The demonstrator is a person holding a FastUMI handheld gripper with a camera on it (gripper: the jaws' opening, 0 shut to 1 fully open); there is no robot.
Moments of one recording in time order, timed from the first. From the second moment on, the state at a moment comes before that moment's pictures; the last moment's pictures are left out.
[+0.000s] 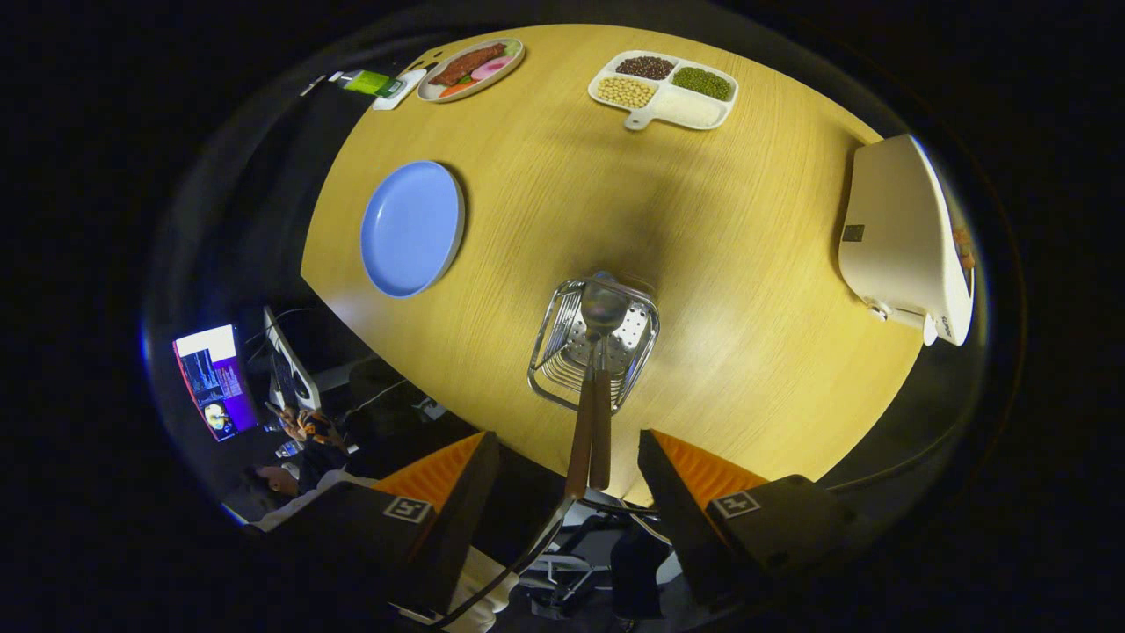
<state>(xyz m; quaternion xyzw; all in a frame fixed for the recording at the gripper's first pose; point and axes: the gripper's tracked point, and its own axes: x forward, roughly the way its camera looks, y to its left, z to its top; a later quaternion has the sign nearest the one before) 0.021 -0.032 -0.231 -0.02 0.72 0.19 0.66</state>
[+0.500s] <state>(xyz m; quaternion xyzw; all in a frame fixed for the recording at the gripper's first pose) 0.020 -0.008 -0.156 0.07 0.57 0.17 0.80</state>
